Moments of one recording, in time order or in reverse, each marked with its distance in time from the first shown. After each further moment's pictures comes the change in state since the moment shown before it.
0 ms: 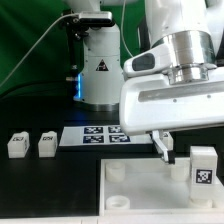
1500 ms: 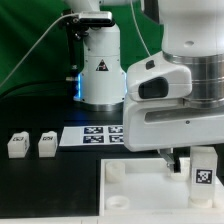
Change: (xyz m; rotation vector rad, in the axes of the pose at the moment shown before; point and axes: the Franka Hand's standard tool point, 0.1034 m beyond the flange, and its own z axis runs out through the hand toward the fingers) arm 0.012 0.002 0.013 -0.008 -0.640 0.029
